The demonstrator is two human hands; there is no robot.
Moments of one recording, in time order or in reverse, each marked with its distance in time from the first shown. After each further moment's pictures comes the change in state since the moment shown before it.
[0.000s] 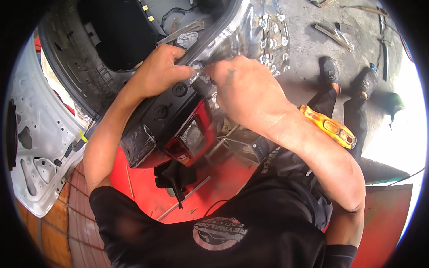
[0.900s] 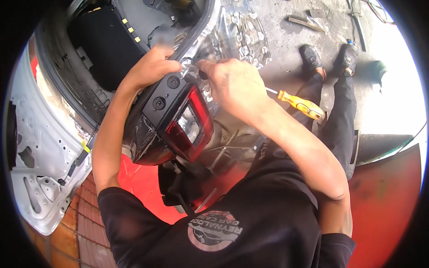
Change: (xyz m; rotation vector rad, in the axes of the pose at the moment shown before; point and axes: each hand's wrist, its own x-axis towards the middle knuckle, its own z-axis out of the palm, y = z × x) left_hand 0.003 0.003 -0.007 -0.127 -0.112 0.006; right_hand -0.035 -0.012 0.030 -0.032 0.381 0.007
